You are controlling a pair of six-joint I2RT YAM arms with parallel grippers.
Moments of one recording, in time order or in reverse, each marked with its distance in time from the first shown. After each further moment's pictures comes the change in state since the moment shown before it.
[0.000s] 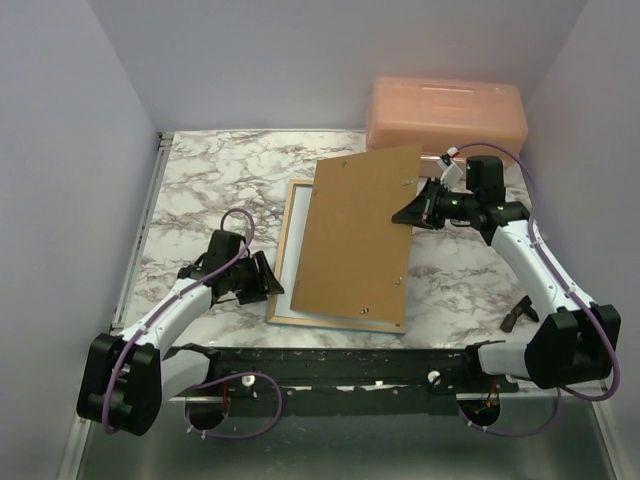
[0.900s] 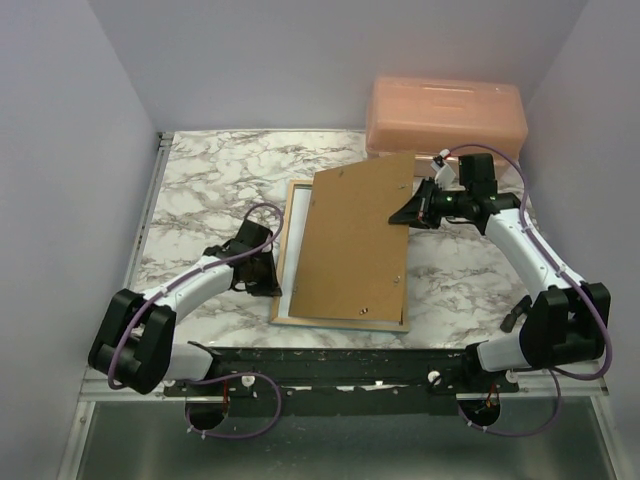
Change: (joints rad) left arm -0.134 0.211 0.148 -0.083 -0.191 0.032; right arm 0.000 0.126 0.040 -0.028 -0.040 0.008
